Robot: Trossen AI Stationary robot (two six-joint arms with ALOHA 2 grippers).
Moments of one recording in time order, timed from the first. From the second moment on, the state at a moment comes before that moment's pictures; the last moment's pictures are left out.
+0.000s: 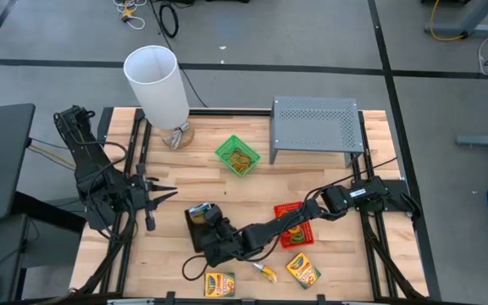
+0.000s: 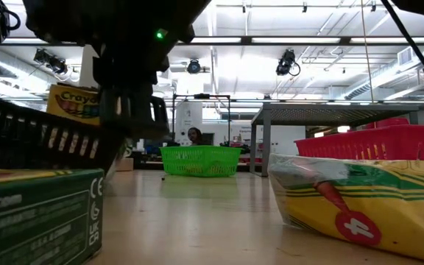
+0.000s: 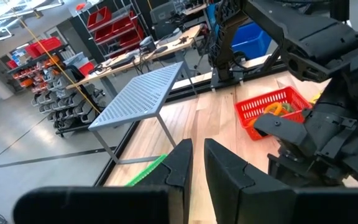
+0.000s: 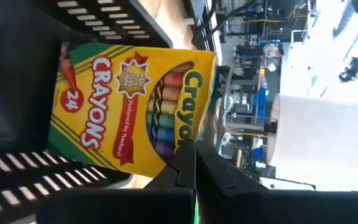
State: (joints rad) left arm -1.02 0.85 0.74 -0.42 -1.30 -0.14; right arm 0.42 2.52 2.09 -0.37 1.04 -0.78
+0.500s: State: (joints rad) left arm -1.02 0.87 0.74 -0.43 -1.28 -0.14; right arm 0.43 2.52 2.09 -0.37 0.96 -0.82
